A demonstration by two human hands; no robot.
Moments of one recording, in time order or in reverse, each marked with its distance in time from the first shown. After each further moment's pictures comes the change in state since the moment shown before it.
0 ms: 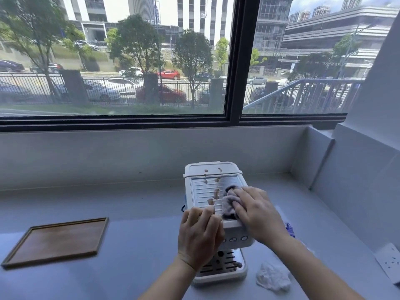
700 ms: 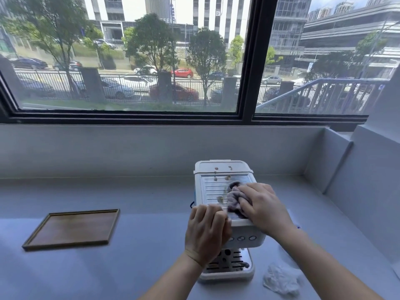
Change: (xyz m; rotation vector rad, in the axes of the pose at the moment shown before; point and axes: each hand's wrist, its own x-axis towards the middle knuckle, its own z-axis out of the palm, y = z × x) left_hand -0.002 0.000 -0.001 -0.022 0.001 -0.027; right_hand 0.017 -0.003 0.000 0.030 -0.024 -0.006
